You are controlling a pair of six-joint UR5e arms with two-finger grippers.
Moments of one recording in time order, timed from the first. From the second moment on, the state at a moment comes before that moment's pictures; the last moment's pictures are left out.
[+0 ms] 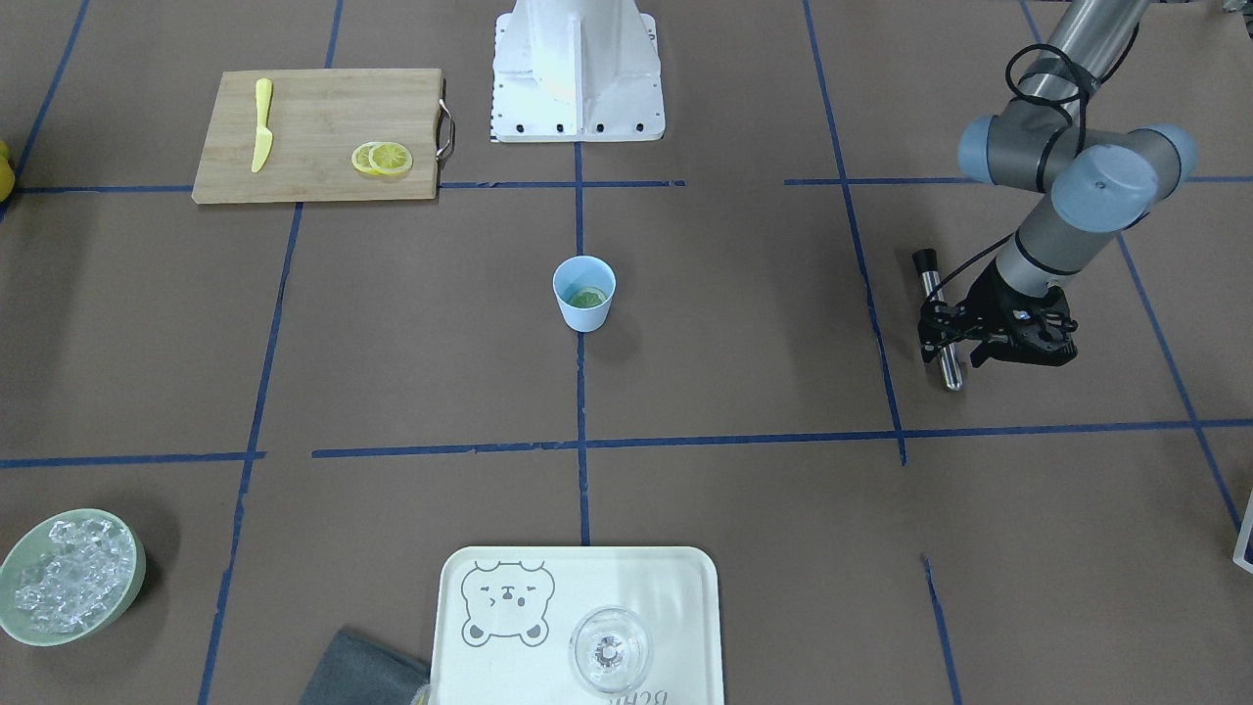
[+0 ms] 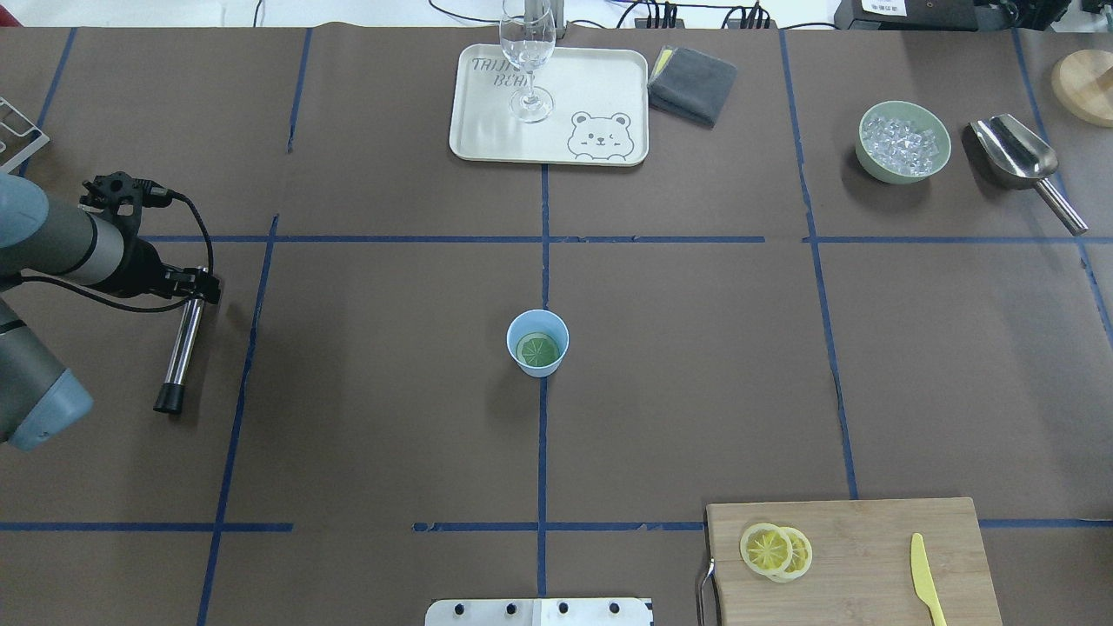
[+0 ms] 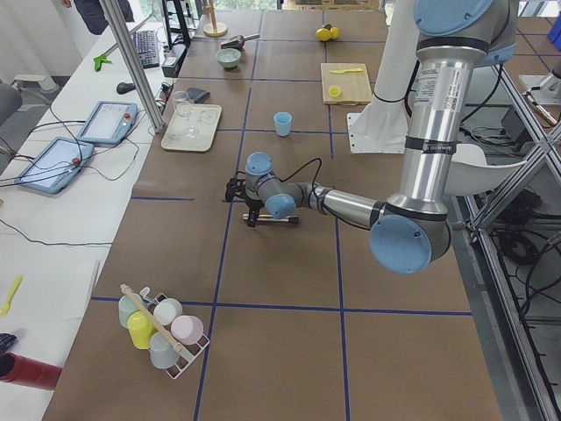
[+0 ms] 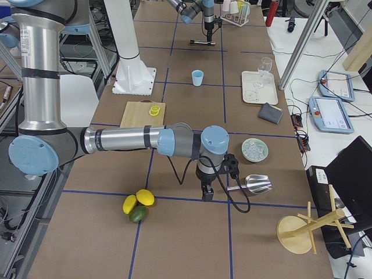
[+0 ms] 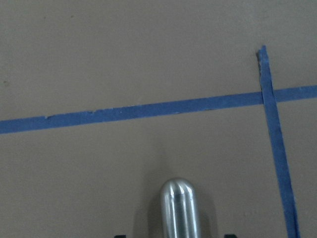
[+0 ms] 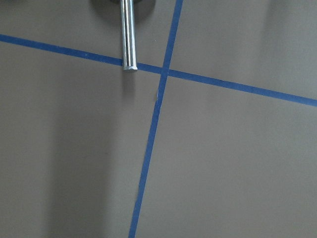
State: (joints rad) left arm -0.84 -1.71 -1.56 -2.19 -2.05 -0.85; right arm 1.57 -1.62 1.72 -1.73 2.28 -0.22
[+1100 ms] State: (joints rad) left arm -0.86 -1.70 -1.62 -2.18 -2.01 -0.84; right arm 1.58 -1.62 1.72 -1.73 2.28 -0.24
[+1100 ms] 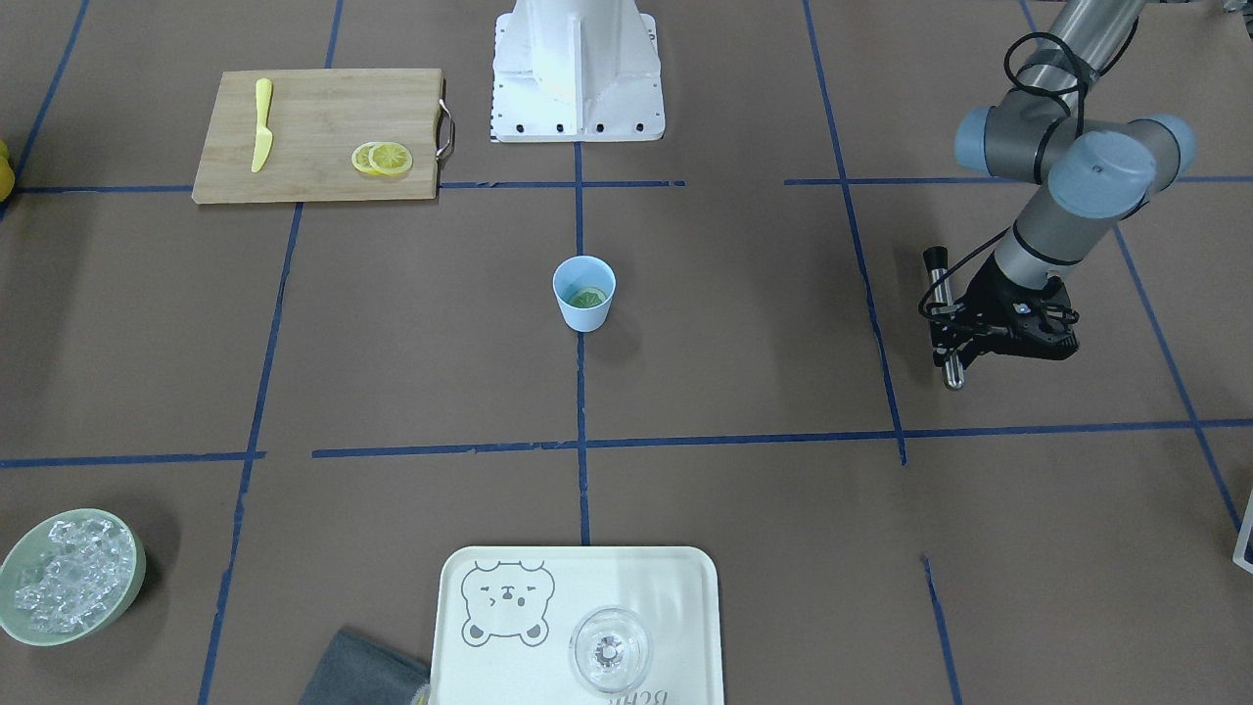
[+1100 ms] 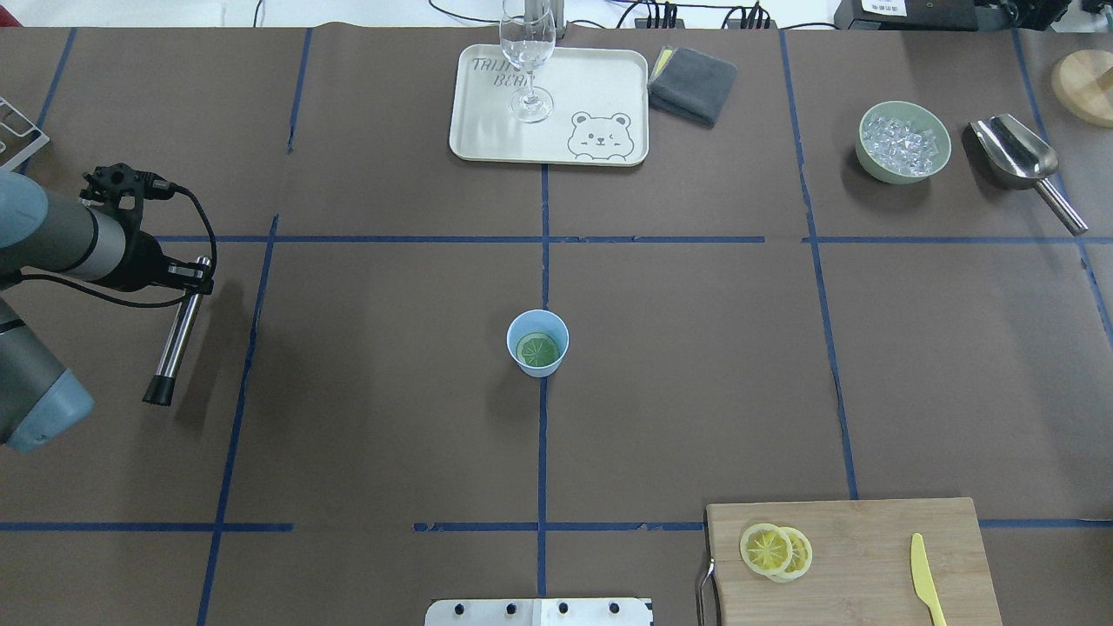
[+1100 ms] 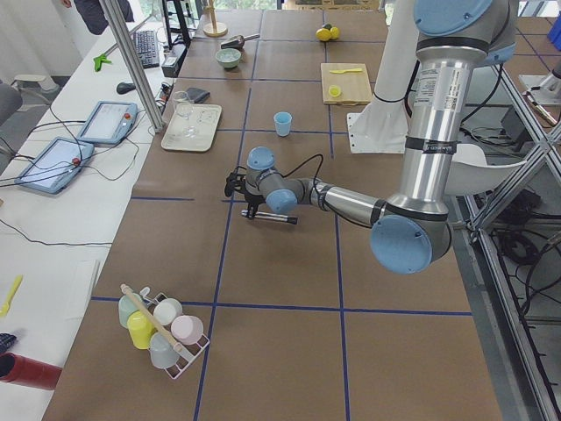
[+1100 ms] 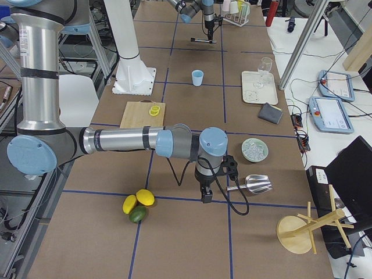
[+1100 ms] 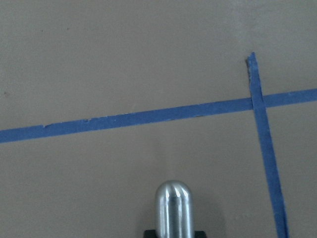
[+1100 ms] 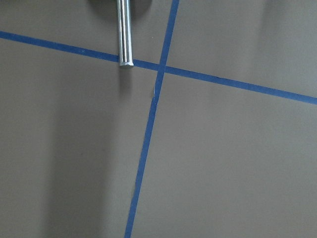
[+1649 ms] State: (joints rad) left arm -0.90 -1.80 -1.73 -2.19 -1.86 -0.50; right arm 1.60 -1.63 1.72 -1.73 2.28 -0.24
